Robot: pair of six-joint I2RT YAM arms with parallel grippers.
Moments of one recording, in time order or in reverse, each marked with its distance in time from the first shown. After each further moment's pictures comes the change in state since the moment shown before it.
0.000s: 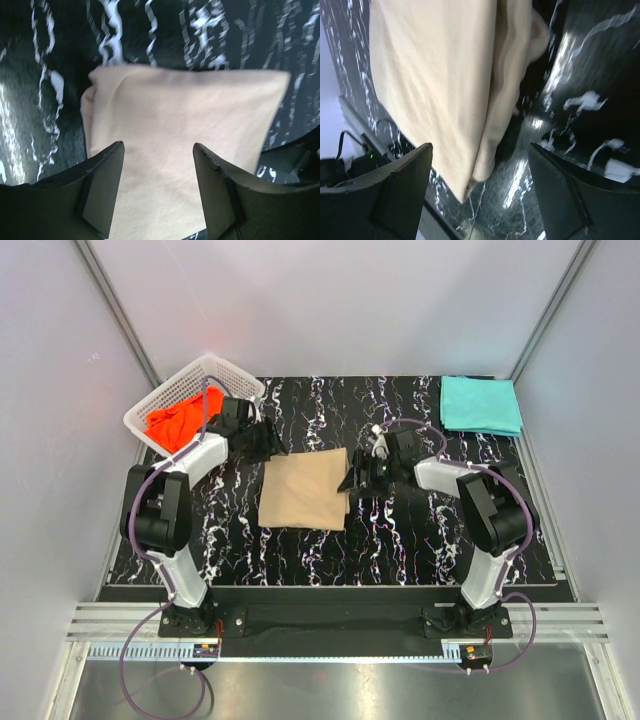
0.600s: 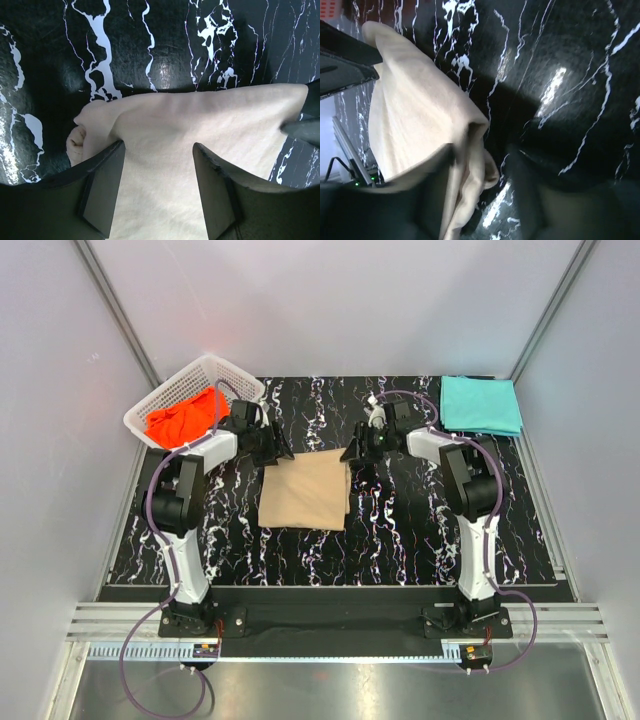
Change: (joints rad) left arm 0.001 0.173 0.081 0.056 0.071 0.017; right arm -0.092 0.335 0.465 -0.108 -0.055 -0.171
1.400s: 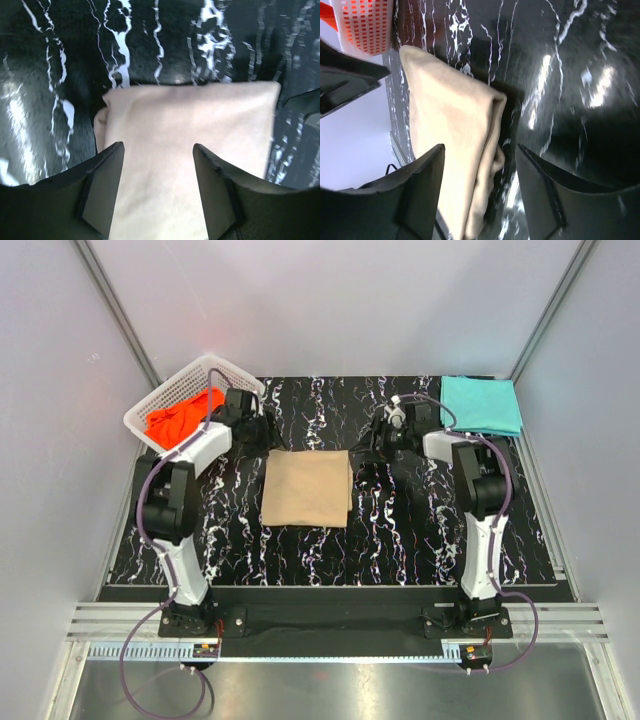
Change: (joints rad) left arm 0.004 -0.052 0.073 -0.119 -0.100 0.012; right arm -0.101 0.018 -0.080 0.208 -0.157 0.229
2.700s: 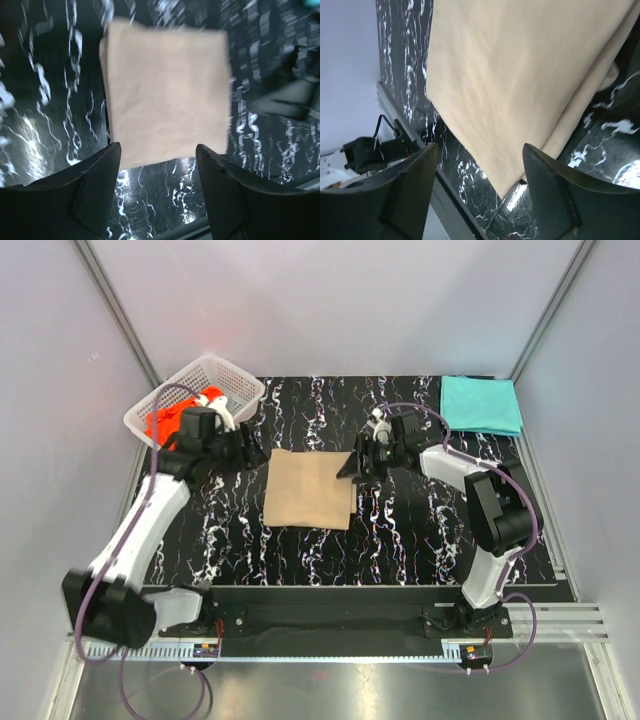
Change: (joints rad) left arm -0.022 -0.644 -0.285 -0.212 -0.034 0.037; right arm 0.148 -0.359 -0.257 -0.190 0.050 -0.094
